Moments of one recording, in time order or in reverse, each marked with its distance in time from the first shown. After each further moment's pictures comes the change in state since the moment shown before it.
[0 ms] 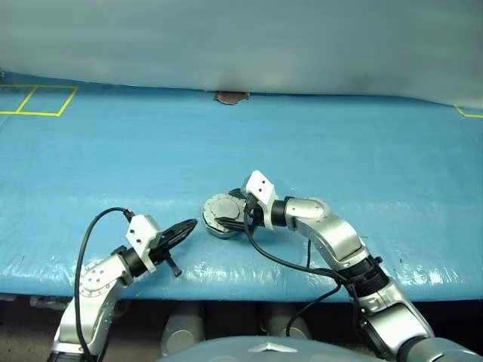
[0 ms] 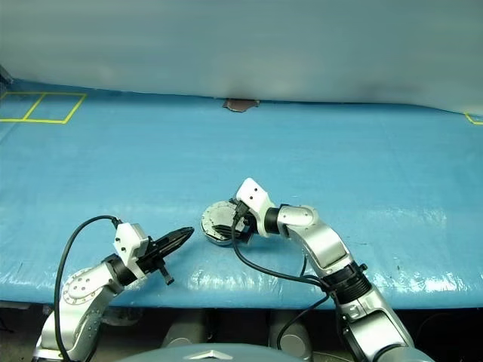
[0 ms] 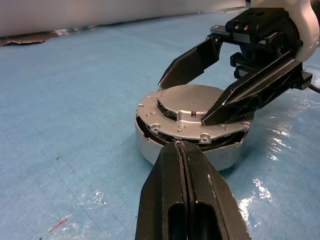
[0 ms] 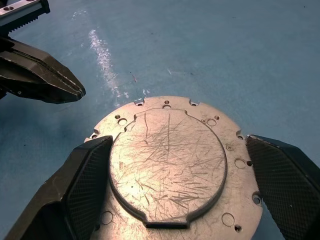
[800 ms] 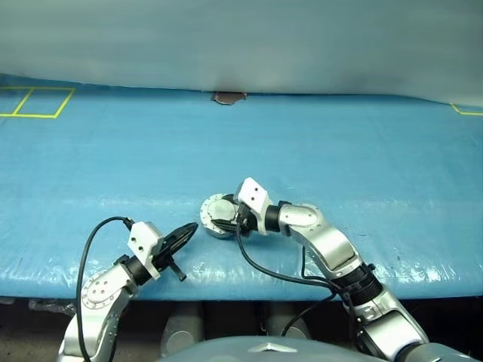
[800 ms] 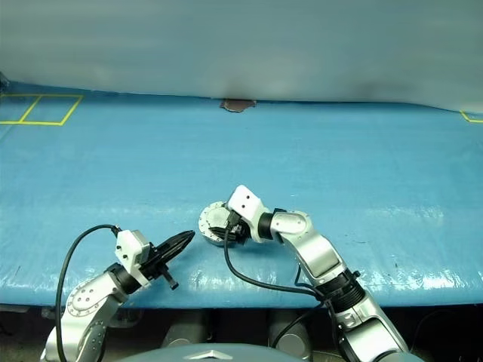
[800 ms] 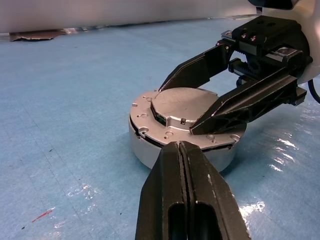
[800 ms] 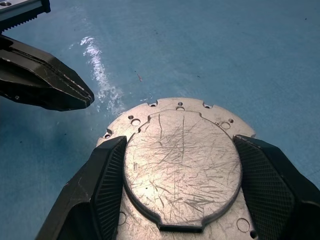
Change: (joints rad) left arm 0.031 -0.028 -0.030 -0.015 0.000 -0.023 0.050; right arm 0.043 0.048 0.046 -0.036 -0.110 -0.040 -0.043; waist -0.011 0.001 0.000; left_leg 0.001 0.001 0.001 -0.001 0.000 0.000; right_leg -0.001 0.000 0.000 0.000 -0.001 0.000
